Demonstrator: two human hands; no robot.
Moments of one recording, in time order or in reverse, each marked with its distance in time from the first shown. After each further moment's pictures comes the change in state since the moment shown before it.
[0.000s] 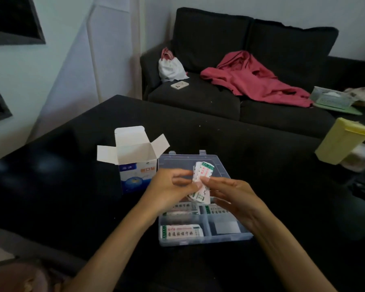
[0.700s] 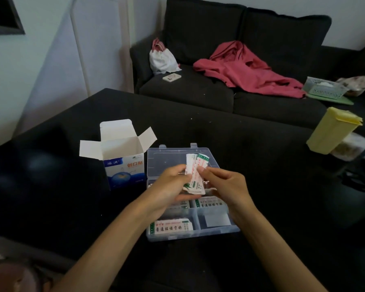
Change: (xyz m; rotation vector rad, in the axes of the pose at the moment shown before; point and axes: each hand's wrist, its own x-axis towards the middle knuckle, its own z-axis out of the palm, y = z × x) left_hand 0.014 0.005 0.031 -0.374 -0.081 -0.231; right_hand 0.012 0.017 -0.007 0.036 0.164 -0.196
